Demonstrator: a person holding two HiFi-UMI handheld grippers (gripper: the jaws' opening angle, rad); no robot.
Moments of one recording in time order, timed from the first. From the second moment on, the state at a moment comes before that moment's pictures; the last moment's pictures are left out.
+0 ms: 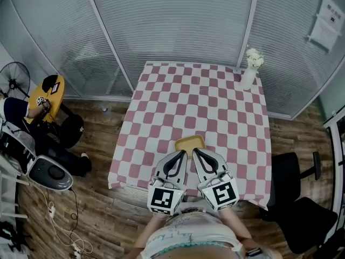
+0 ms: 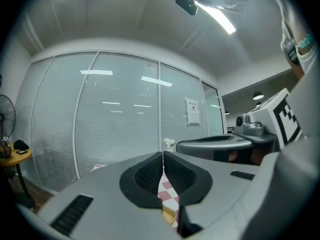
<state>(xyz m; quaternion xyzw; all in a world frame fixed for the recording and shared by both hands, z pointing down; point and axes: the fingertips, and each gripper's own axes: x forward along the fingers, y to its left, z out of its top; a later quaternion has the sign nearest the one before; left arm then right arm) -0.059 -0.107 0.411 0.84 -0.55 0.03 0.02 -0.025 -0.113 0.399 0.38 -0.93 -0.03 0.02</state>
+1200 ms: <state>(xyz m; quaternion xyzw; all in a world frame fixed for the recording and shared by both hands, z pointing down) -0.044 -0.167 0.427 0.86 -0.50 0.04 0.04 -0.001 -0.169 0.416 0.43 -0.90 -0.01 0.02</state>
